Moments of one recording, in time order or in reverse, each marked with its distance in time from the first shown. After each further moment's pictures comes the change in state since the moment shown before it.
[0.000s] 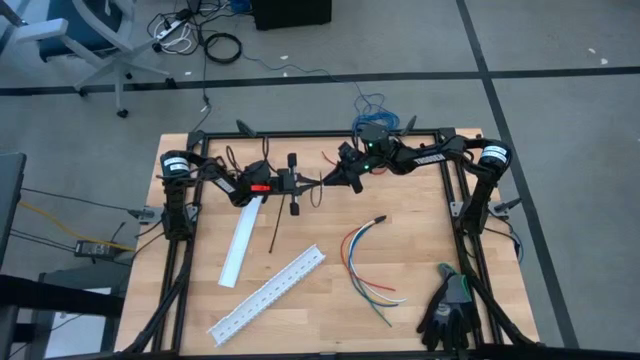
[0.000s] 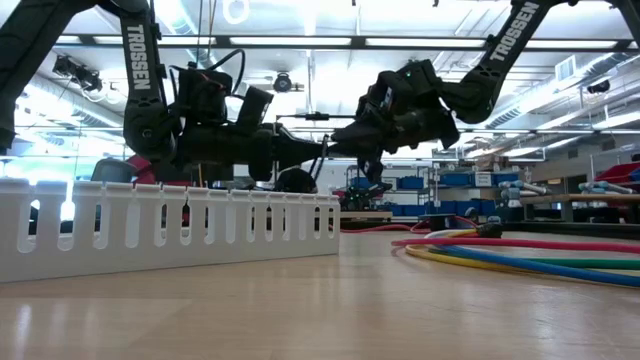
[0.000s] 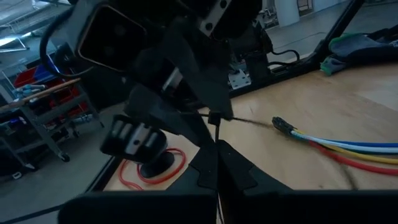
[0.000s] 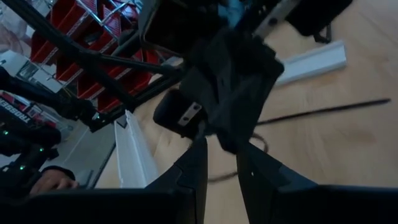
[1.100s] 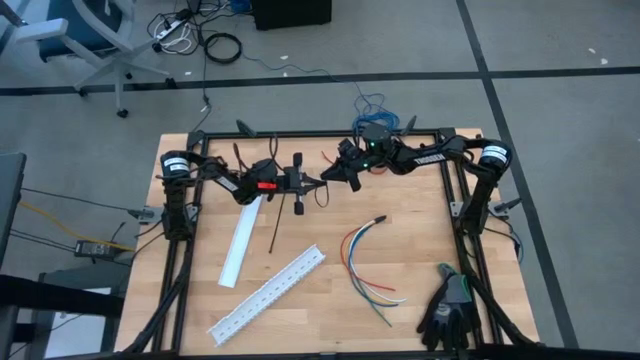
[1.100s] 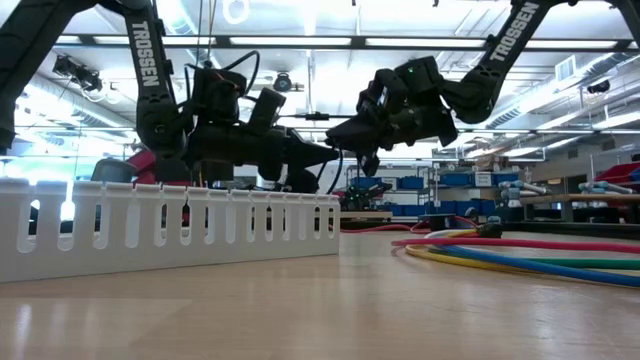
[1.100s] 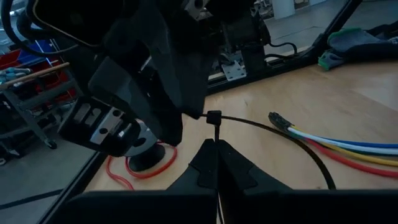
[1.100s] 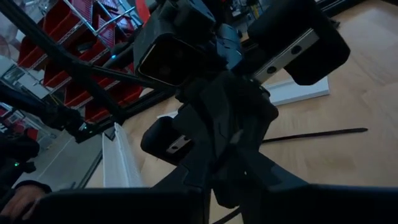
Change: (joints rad) left arm -0.008 0.000 0.066 -0.124 0.003 -0.027; right arm 0.005 0.000 0.000 0.085 0.056 -0.009
